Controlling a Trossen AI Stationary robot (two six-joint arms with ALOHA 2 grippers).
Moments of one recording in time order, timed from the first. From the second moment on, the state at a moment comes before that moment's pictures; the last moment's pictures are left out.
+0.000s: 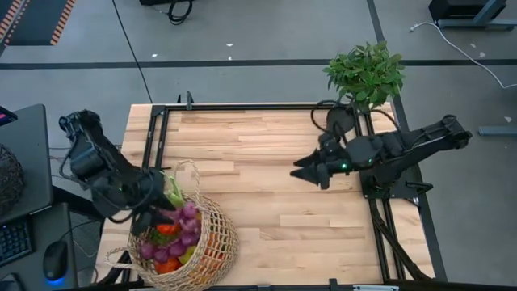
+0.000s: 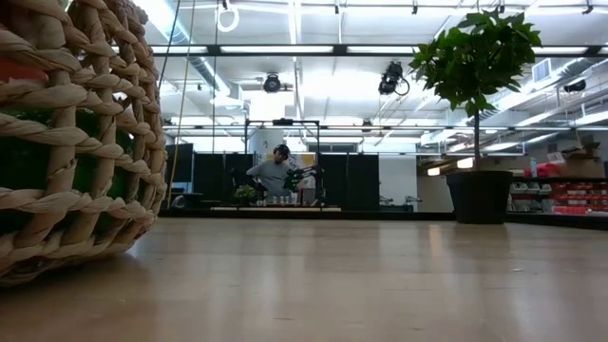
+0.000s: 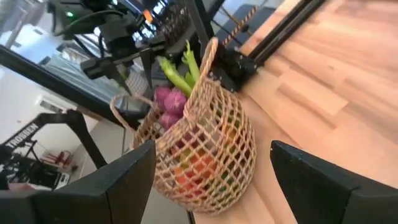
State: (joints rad) left arm -0.91 0.96 1.27 -1.01 -0.39 -1.12; right arm 0.31 1.10 1.18 -0.38 0.29 0.92
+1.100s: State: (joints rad) left arm 0.15 0.89 1.27 -0.53 -0.15 -0.30; right arm 0.07 1.01 1.18 -0.37 0.54 0.62
